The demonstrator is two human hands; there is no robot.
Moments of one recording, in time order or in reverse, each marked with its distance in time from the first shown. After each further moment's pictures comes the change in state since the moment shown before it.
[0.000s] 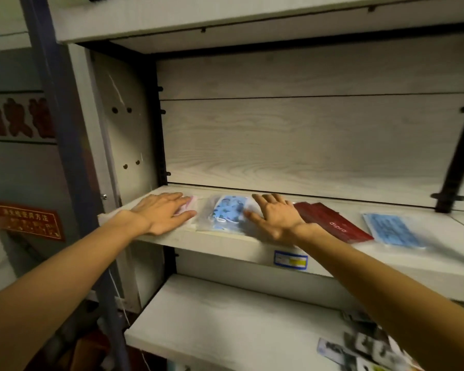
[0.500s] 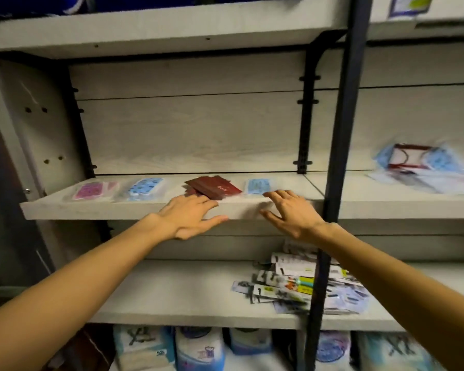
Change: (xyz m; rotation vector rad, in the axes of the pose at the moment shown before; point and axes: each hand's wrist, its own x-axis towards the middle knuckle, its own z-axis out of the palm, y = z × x) left_hand -0.104 0.312 -0.069 -0.014 0.175 0.385; right_hand -0.291 0.157 -0.088 -0.087 0.131 0.116
